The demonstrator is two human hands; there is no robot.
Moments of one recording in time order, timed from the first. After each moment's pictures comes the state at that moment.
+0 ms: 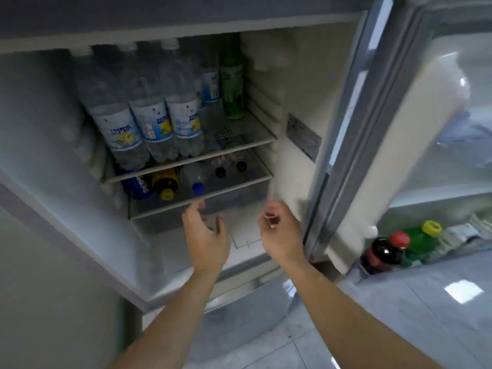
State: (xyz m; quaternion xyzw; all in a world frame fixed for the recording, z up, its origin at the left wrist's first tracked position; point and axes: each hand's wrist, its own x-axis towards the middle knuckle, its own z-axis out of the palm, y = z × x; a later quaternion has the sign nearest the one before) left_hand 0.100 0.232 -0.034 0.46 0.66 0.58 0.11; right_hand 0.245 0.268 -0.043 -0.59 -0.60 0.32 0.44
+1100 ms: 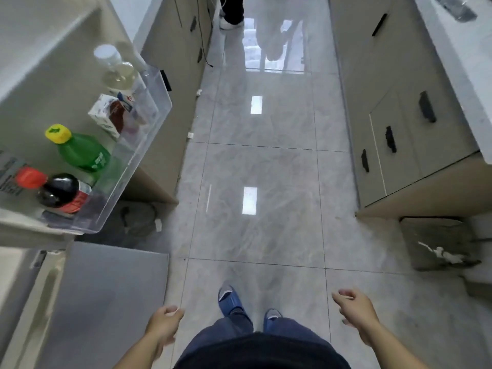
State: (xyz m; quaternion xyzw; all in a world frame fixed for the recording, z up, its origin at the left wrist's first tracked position) left_hand 0.299 0.063 -0.272 0.53 0.67 -0.18 0.49; right_hand 0.558 -0.290 -0.253 -0.83 0.24 0.38 0.33
